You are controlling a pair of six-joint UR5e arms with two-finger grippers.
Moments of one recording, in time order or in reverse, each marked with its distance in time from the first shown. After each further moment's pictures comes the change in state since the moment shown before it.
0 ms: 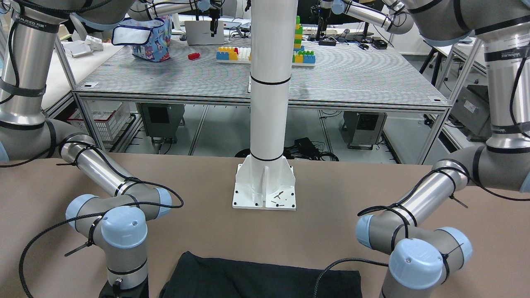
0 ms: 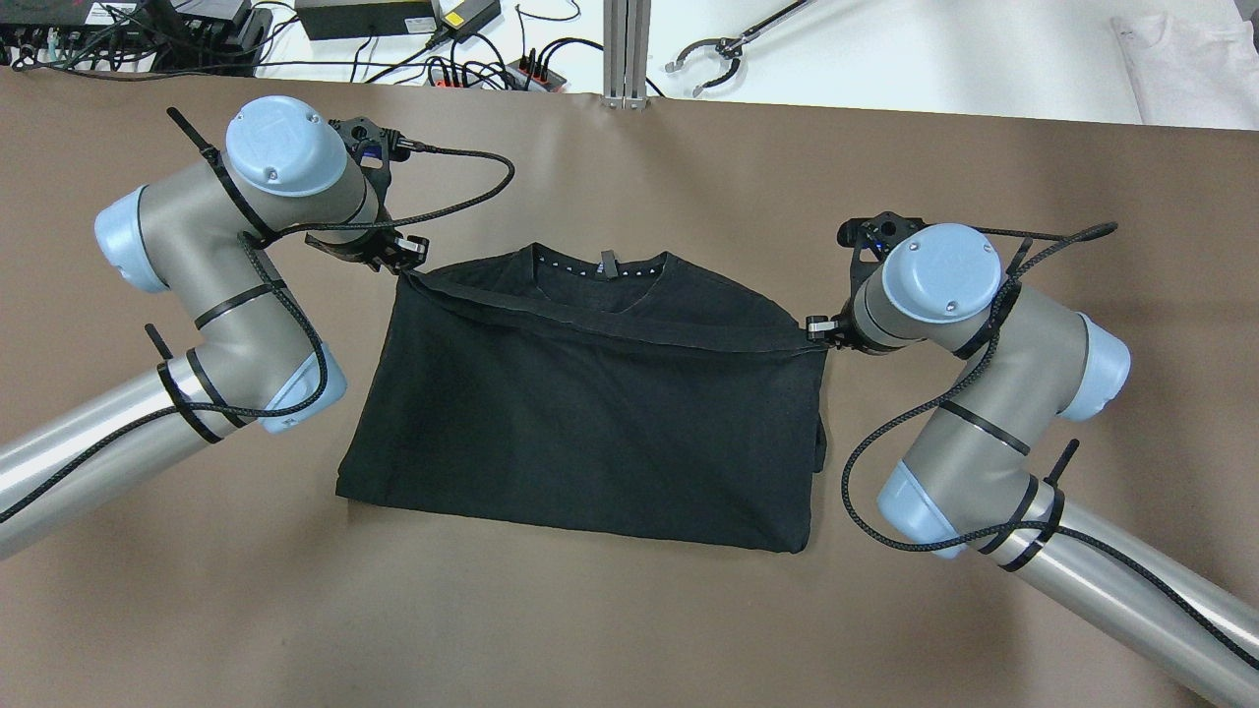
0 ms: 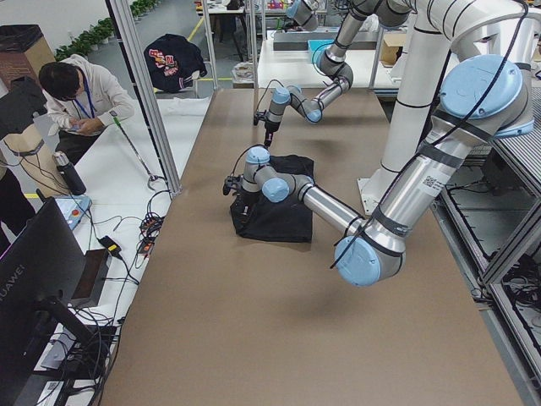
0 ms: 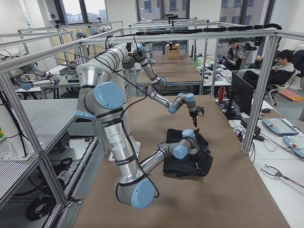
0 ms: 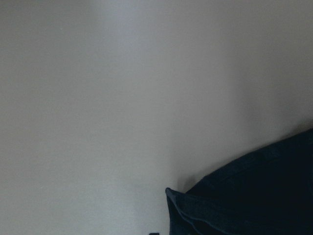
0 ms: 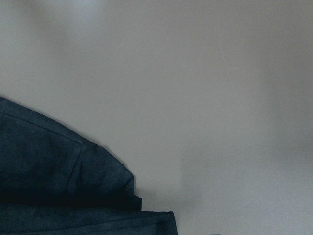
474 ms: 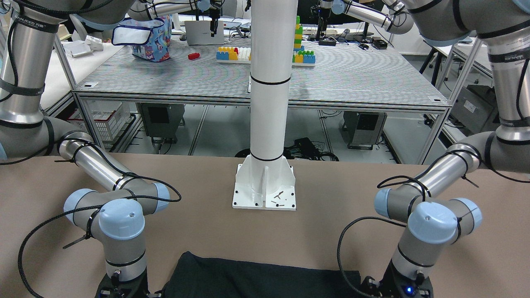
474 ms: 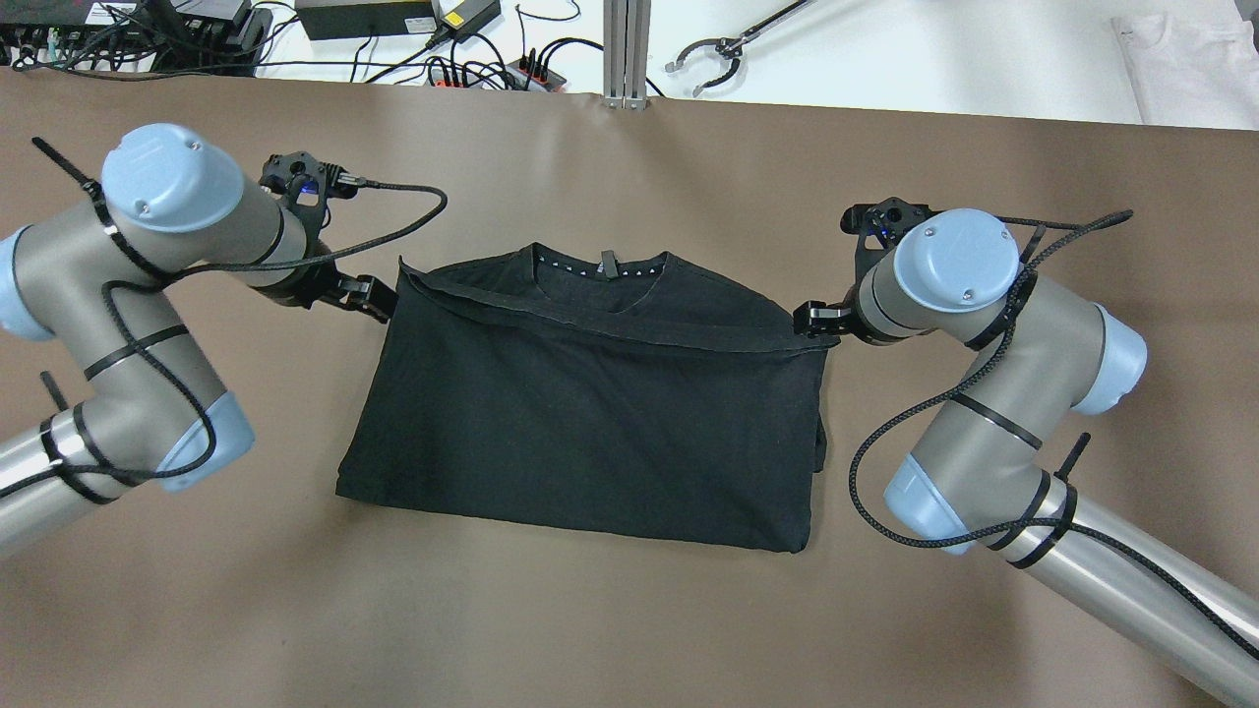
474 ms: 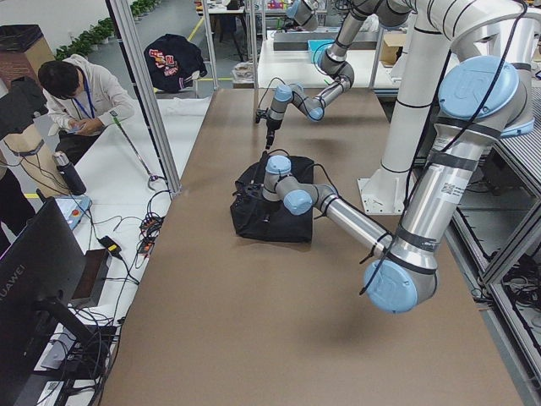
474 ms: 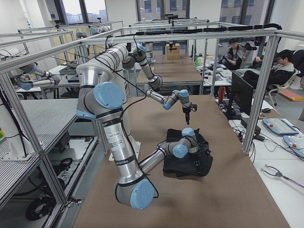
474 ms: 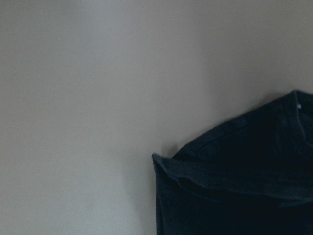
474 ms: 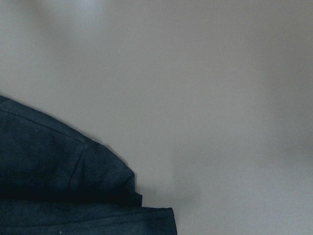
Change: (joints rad) left arm 0.049 0.260 -0.279 -0.015 -0.051 0.001; right arm -0.003 -0.031 0.047 0.001 0.006 0.000
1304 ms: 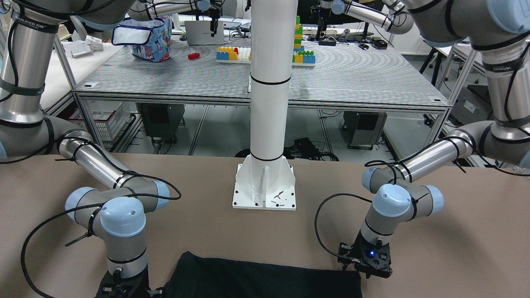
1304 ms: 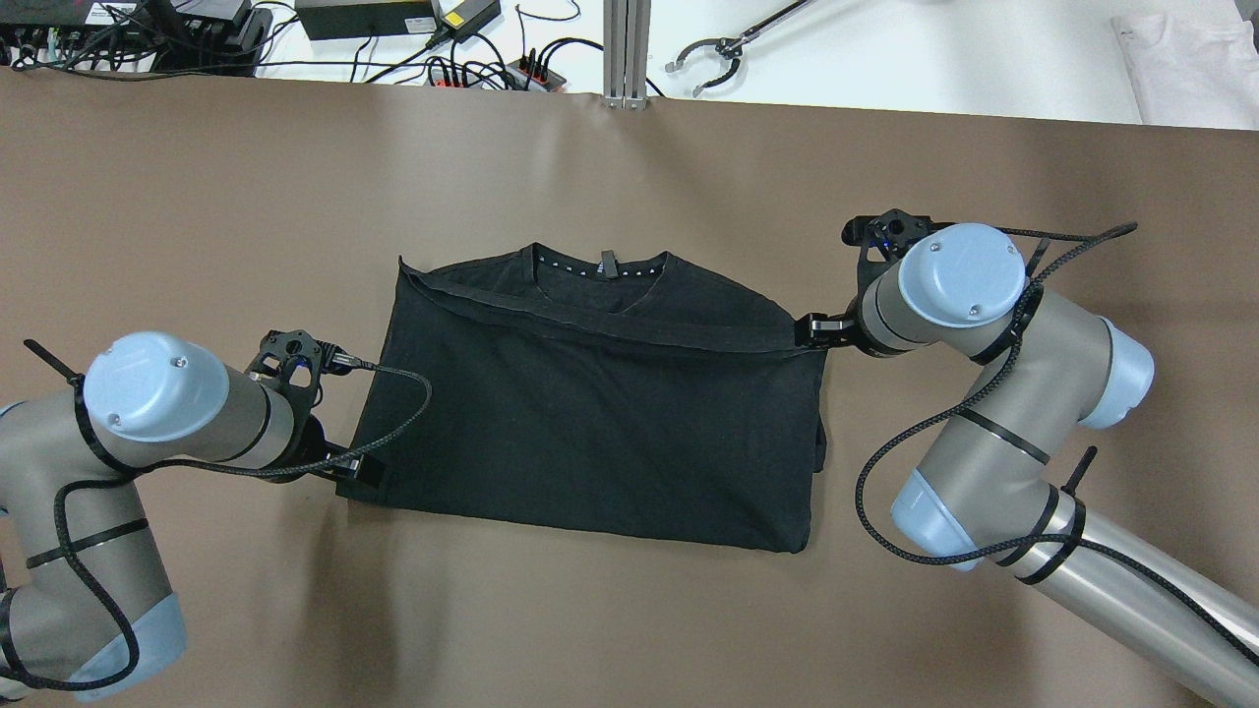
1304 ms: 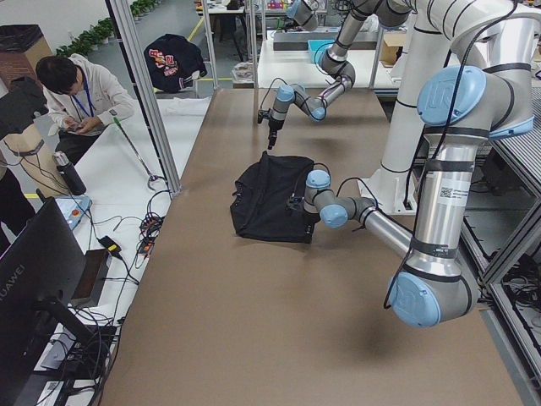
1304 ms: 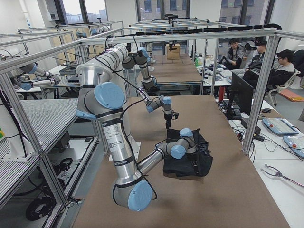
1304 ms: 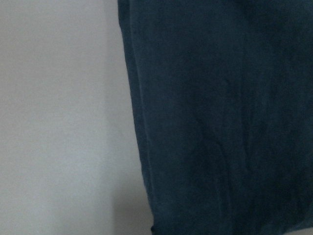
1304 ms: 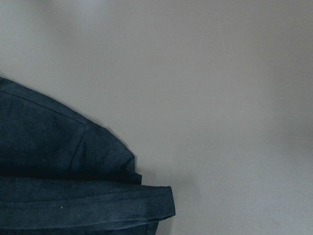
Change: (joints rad) left arm 0.248 0.152 -0.099 -0.066 0.079 -0.121; right arm -0.011 -0.016 0.013 0.001 -0.002 0.002
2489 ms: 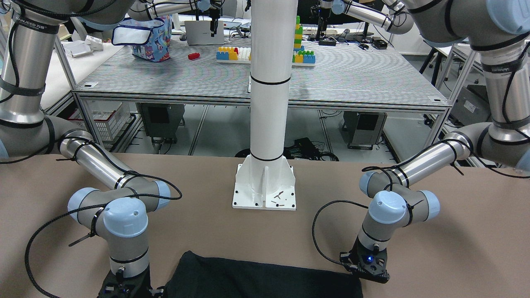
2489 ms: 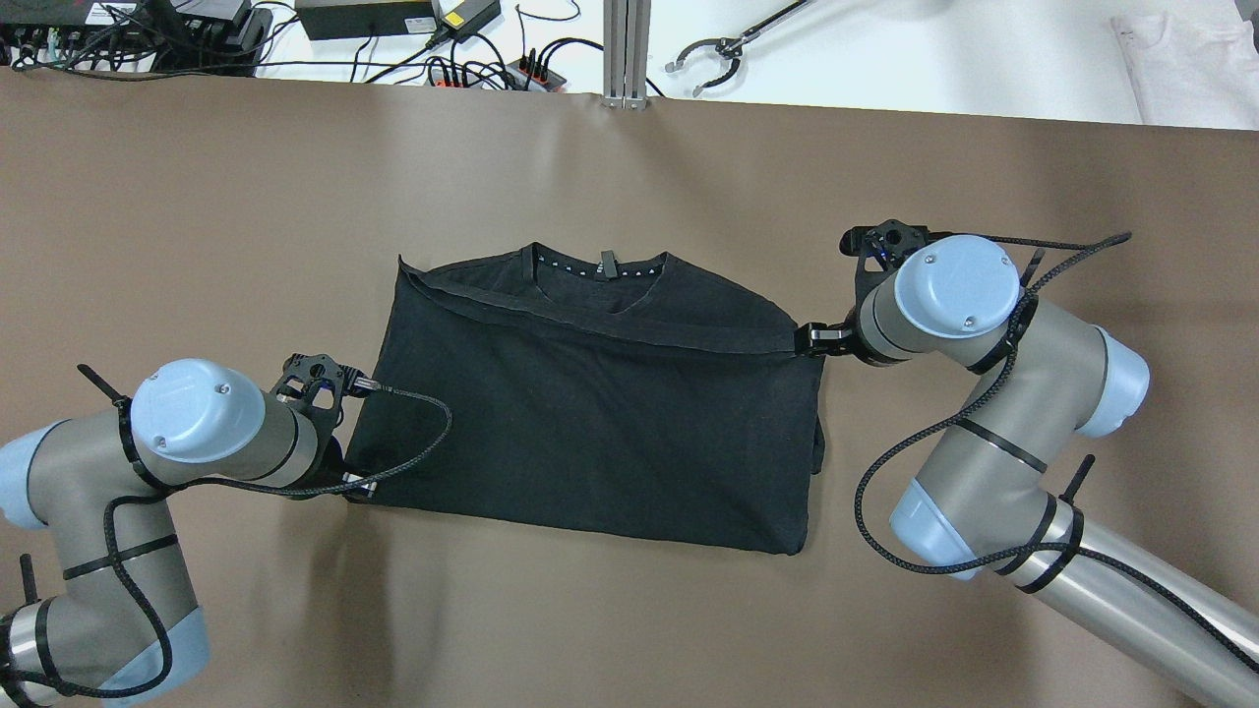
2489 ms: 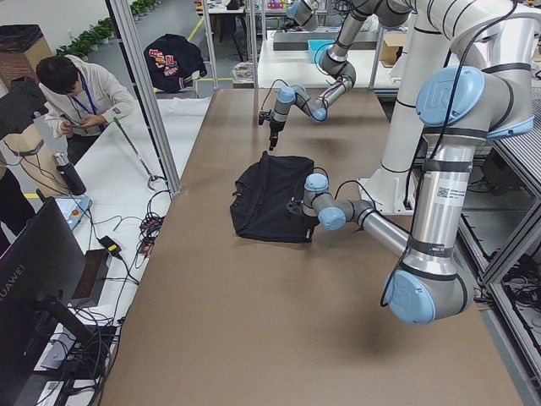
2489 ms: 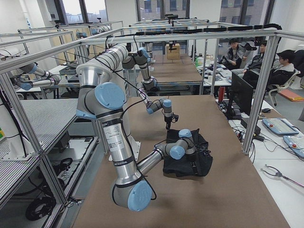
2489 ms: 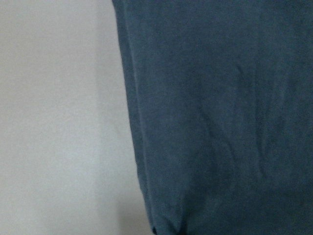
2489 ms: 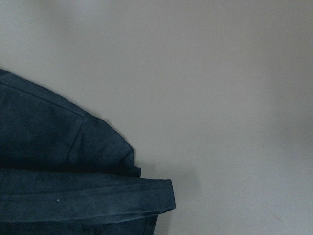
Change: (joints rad) left arm 0.008 -0.018 0.047 -0.005 0.014 -0.001; right arm -0.013 -0.007 -0.001 0.001 -0.008 -0.001
